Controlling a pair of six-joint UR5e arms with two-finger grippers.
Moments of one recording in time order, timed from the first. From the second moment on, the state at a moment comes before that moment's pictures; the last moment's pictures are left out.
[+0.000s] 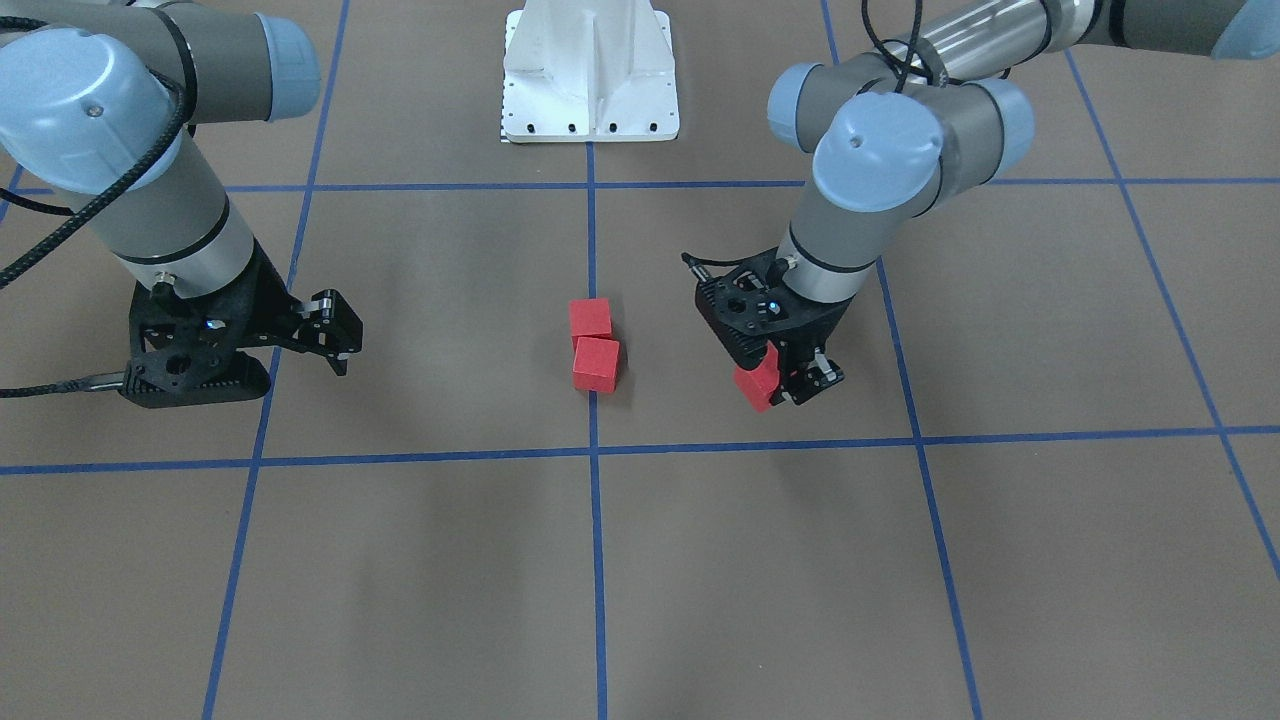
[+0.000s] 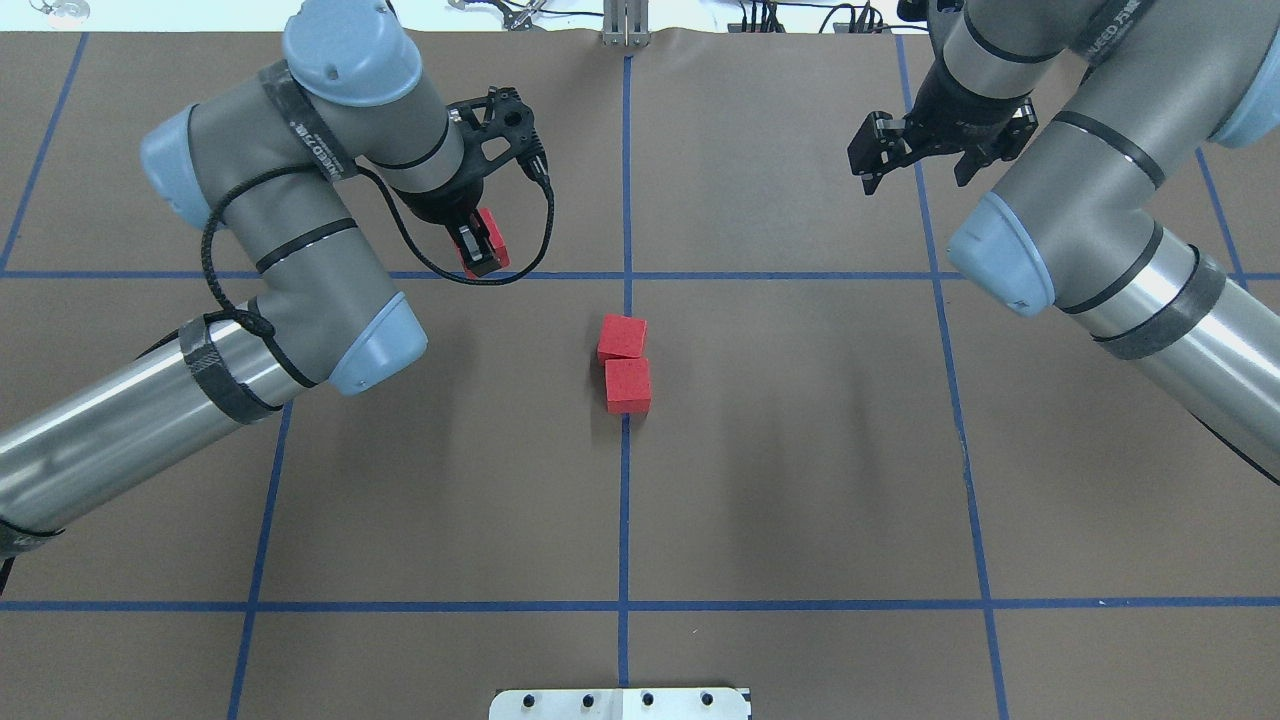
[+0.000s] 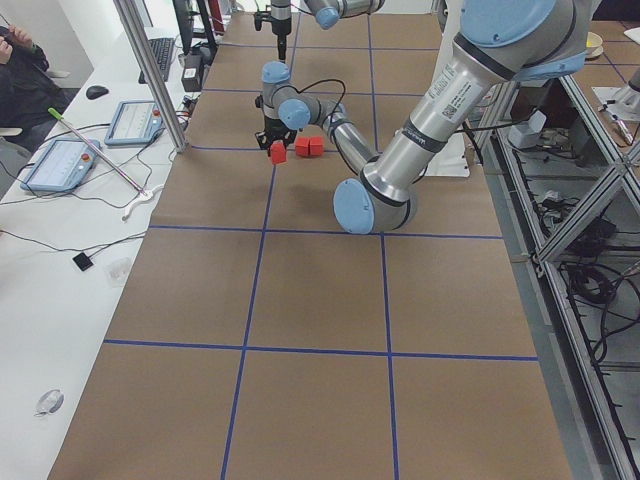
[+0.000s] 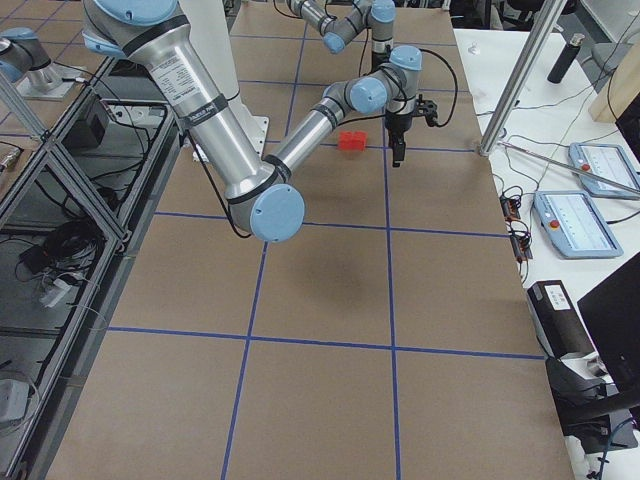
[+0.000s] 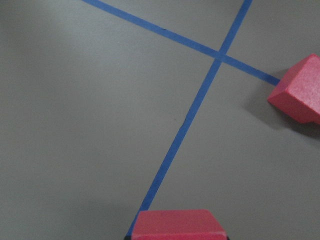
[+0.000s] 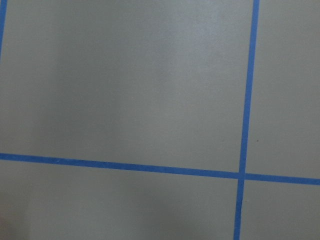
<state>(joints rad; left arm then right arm) -0.76 -2.34 -1.49 -1.65 -2.04 0.15 0.97 -0.98 1.74 -1.79 2.11 0.71</state>
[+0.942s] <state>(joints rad) -0.70 -2.40 -1.31 -1.85 -2.08 0.26 1.02 -1.03 1.74 -1.75 2.14 0.66</state>
